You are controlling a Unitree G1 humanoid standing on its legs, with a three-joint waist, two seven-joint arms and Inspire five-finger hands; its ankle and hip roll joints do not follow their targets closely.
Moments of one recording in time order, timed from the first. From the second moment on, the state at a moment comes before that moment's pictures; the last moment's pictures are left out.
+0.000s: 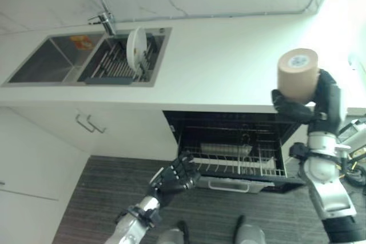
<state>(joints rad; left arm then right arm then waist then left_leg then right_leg) 0.19 0.35 -0.23 0.18 -0.80 -0.04 -0.34 -0.07 -0.54 -0.02 -0.11 0.19 -0.19 -0.47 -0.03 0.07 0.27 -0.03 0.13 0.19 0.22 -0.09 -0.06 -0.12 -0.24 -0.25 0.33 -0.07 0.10</state>
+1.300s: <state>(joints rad) 0.03 0.65 -0.24 0.11 0.09 -0.21 -0.32 -0.07 -0.49 0.16 0.39 0.29 0.11 -0.13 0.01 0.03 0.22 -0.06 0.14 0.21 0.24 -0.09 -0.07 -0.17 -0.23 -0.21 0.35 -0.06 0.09</state>
